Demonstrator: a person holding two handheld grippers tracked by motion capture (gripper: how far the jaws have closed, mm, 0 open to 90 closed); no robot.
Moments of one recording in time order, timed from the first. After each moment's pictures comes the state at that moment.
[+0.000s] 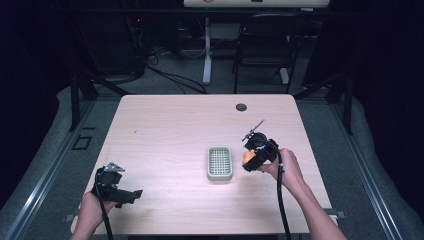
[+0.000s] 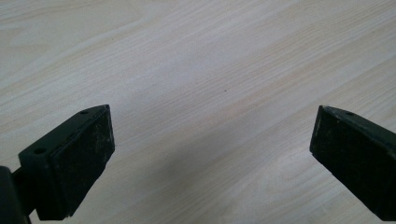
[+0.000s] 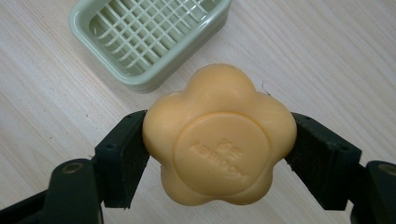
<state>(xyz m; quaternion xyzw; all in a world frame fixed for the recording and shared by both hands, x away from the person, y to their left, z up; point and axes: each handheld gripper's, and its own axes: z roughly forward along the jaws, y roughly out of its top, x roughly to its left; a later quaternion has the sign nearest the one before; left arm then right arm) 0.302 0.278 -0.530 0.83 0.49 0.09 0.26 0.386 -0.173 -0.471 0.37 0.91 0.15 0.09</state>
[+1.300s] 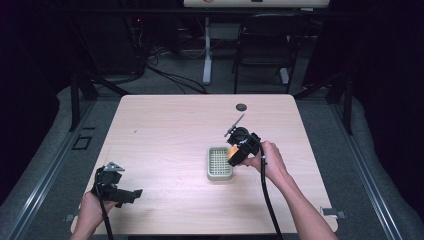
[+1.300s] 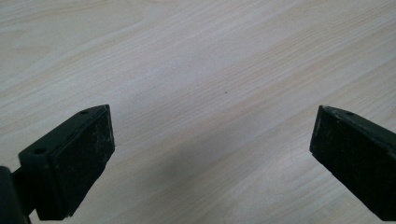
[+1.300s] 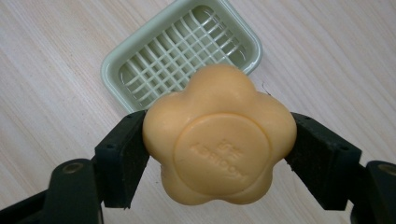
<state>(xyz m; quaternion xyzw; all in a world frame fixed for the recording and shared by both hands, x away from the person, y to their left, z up) 0.303 0.279 -0.530 0.83 0.49 0.09 0.26 0.405 -0.127 -0.467 0.34 0.92 0.15 0.09</state>
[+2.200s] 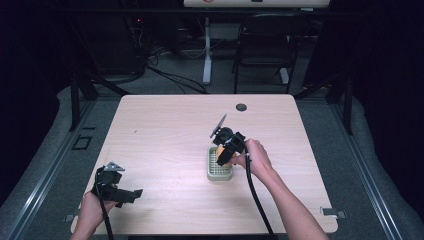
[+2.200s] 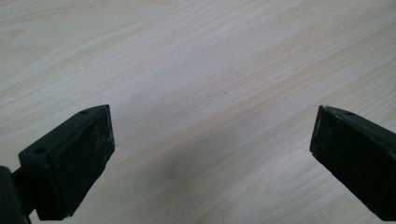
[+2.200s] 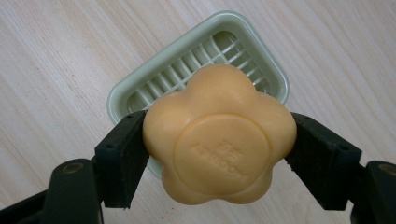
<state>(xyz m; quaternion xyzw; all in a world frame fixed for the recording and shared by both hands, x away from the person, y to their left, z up) 0.303 0.278 -0.530 0.82 0.49 0.09 0.27 0.420 -0.088 -0.481 0.31 0.94 0.12 0.08</state>
